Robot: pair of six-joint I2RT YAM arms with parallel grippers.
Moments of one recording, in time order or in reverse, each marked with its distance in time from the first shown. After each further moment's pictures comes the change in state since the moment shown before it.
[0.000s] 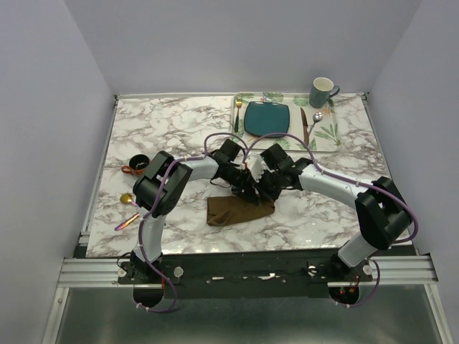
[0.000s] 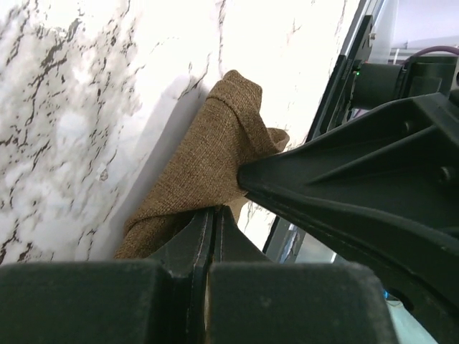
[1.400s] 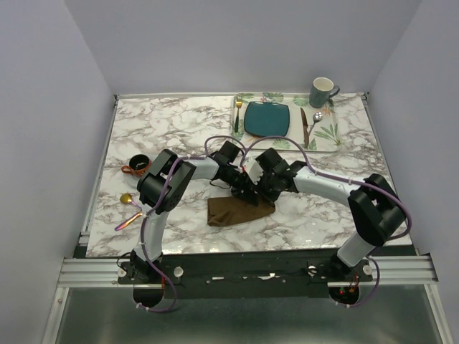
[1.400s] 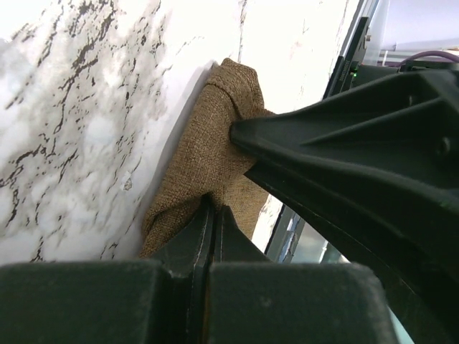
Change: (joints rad) left arm 0.015 0.057 0.000 0.038 0.041 -0.016; right arm 0.030 0.043 -0.013 0.034 0.171 0.005
